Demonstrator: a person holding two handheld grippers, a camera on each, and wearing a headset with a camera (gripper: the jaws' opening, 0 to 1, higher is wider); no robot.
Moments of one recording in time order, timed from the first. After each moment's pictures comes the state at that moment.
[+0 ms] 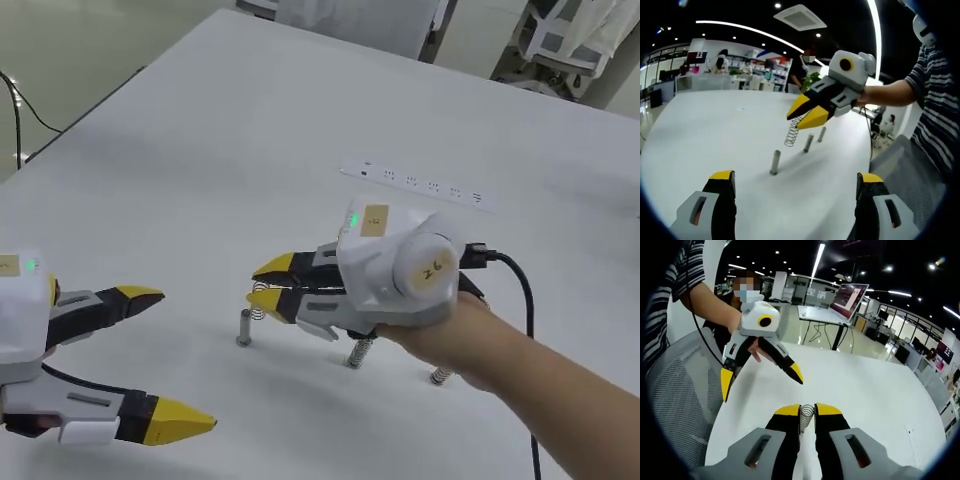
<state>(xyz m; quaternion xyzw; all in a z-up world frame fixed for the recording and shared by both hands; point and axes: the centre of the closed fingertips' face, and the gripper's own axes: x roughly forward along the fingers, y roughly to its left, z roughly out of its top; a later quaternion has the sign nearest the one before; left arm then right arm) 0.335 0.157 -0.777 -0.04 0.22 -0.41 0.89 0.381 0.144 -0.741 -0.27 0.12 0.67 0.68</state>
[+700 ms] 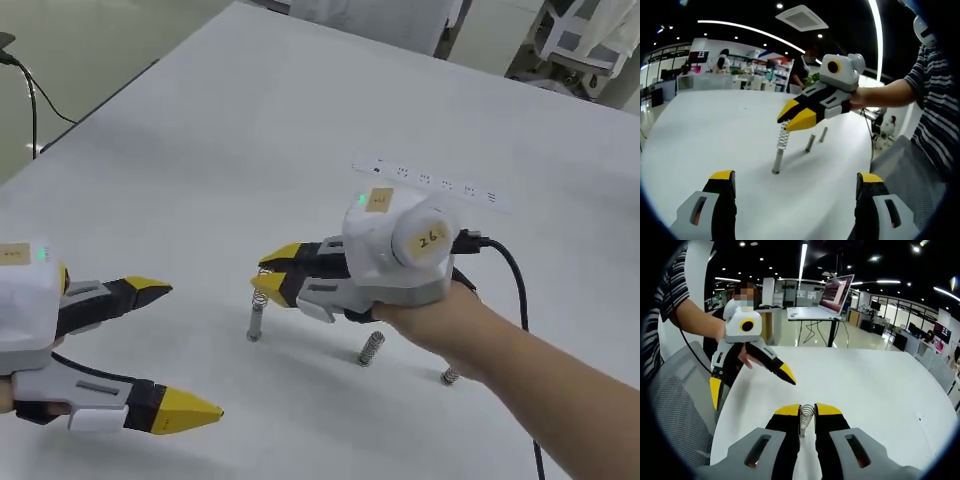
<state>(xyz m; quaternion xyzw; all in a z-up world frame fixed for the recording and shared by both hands) 0.335 0.162 -0.778 -0.04 0.21 -0.40 0.89 0.395 0.154 -0.751 -0.22 0.16 0.65 0.71</state>
